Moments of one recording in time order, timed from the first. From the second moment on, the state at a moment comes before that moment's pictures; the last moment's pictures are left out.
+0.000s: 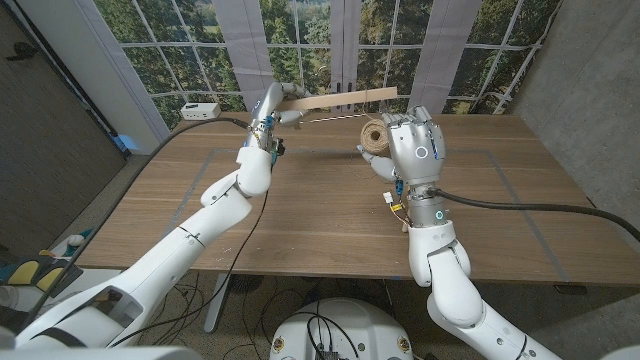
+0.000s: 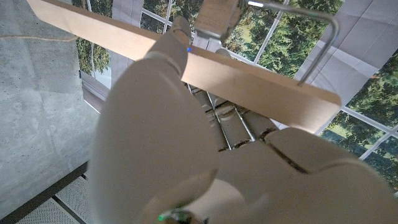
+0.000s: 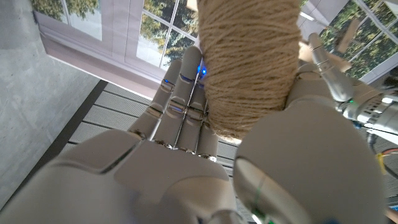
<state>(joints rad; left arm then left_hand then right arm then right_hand) 0.79 0.54 0.49 -1.76 0.28 0.02 0.52 1.37 -0.06 0.43 -0.18 0.18 1.06 0.03 0.33 0.27 0.96 -0.04 0.32 0.71 0.97 -0.11 0.47 0.65 0.65 -0.06 1.17 0.18 -1.24 -0.56 -0.64 -2.17 -1.46 -0.64 -0.57 0.81 -0.17 0.20 -0.04 0.27 0.98 0.03 0.20 0.20 1.05 -0.02 0.56 0.34 0.98 -0.10 0.73 1.13 0.45 -0.05 0.91 0.25</state>
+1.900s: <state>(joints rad) 0.72 0.68 0.44 -2.03 -0.12 0.33 0.18 1.37 -0.06 0.44 -0.18 0.18 1.06 0.03 0.33 0.27 0.97 -0.04 0.31 0.72 0.97 -0.11 0.46 0.64 0.66 -0.06 1.18 0.18 -1.10 -0.58 -0.68 -1.91 -1.04 -0.79 -0.50 0.82 -0.18 0.18 -0.04 0.28 0.99 0.02 0.19 0.20 1.06 -0.03 0.52 0.34 1.01 -0.13 0.69 1.15 0.44 -0.04 0.95 0.22</state>
